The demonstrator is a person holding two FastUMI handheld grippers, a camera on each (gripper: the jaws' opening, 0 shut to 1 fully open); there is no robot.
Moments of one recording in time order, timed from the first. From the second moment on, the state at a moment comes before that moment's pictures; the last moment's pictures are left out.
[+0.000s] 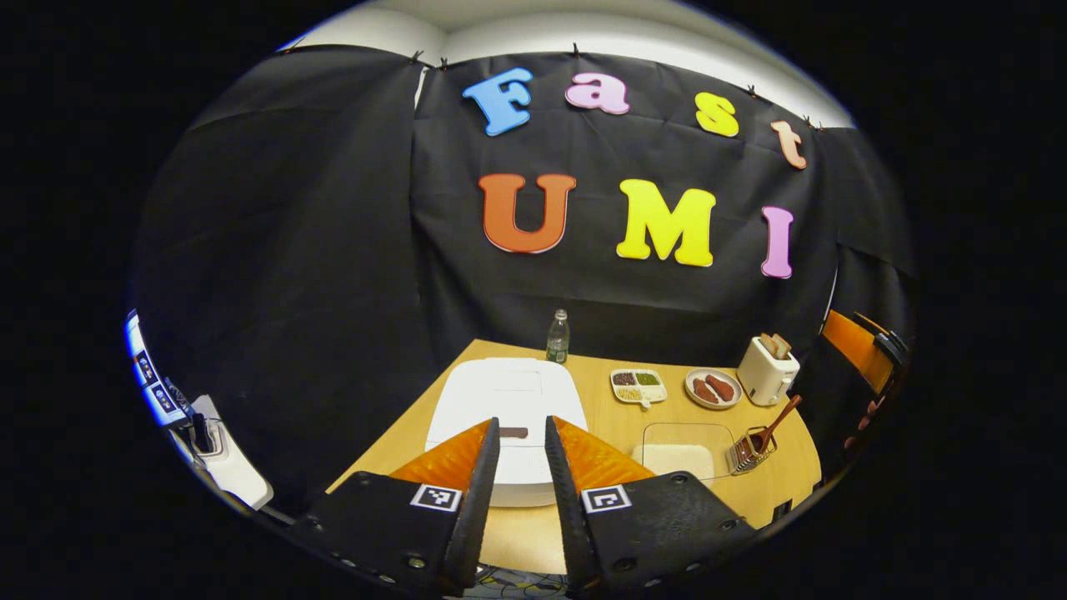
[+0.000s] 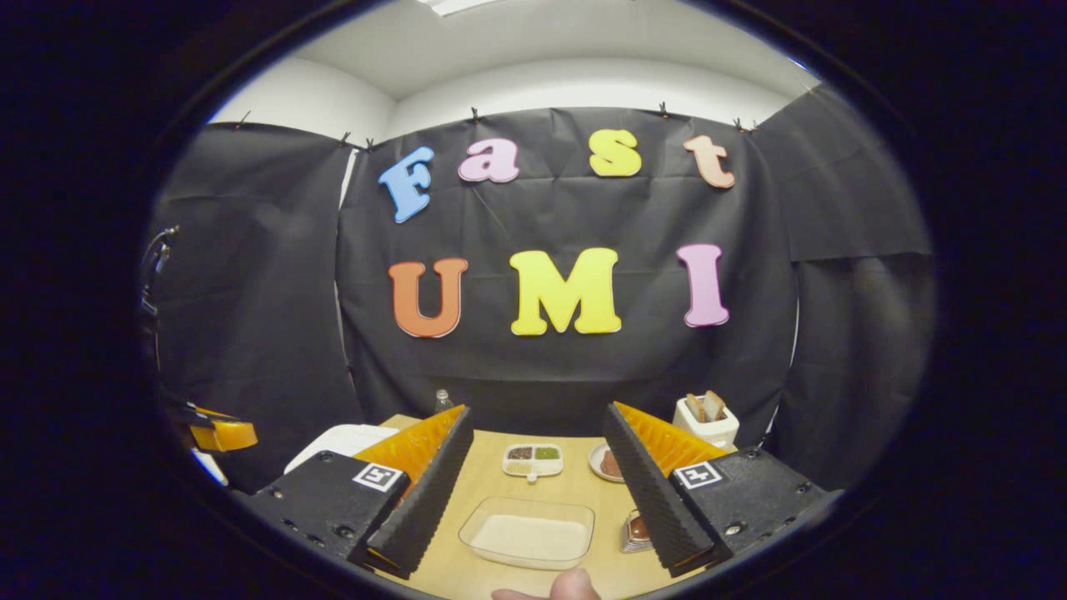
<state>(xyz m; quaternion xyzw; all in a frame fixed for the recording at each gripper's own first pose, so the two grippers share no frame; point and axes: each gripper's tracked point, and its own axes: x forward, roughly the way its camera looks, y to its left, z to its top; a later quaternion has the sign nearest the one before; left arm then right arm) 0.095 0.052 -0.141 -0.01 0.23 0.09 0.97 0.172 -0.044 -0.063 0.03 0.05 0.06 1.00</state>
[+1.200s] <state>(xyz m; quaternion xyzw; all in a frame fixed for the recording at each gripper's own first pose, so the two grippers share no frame) 0.184 0.110 -0.273 -0.09 0.41 0.08 0.90 0.194 -0.117 -0.119 0.05 0.12 0.00 0.99</state>
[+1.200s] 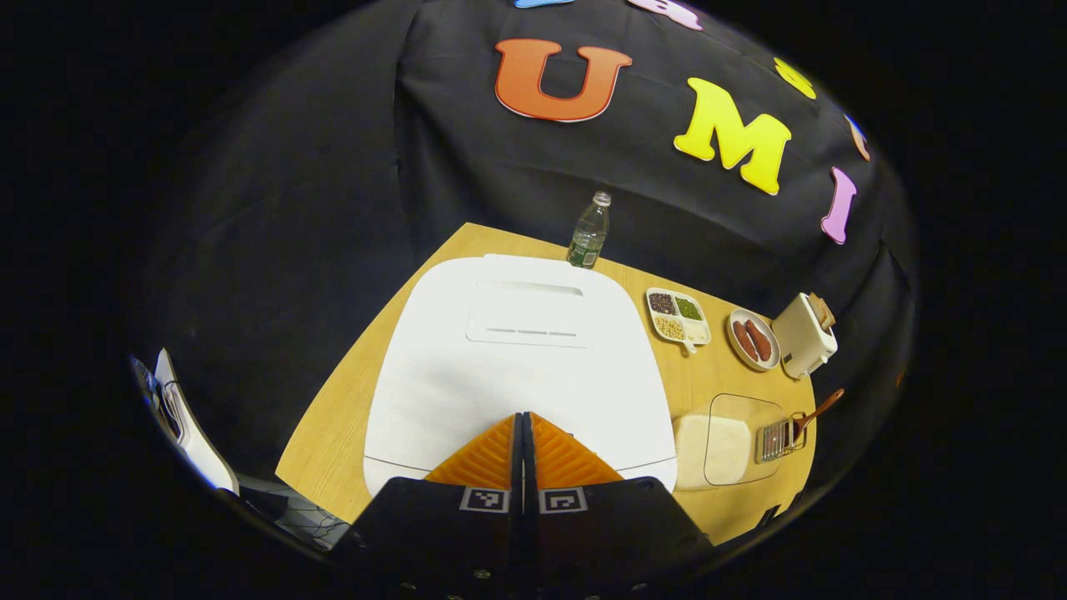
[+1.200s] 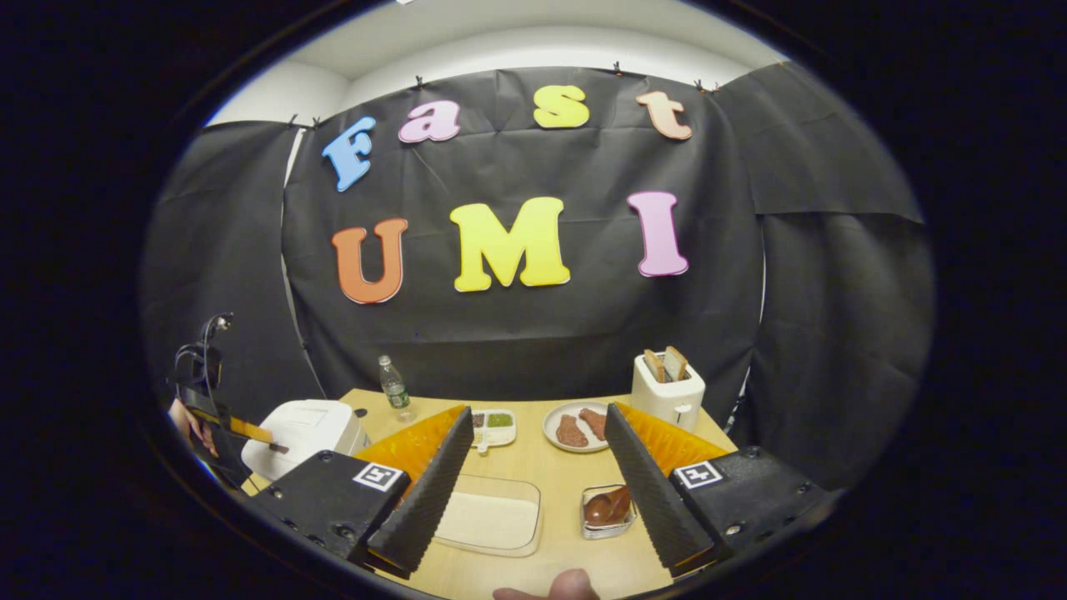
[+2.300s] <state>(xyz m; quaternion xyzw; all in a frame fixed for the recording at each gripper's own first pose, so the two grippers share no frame) 0.225 0.123 -0.110 -0.07 0.15 0.10 0.98 0.172 -0.098 -0.085 0.03 0.10 0.01 0.99</state>
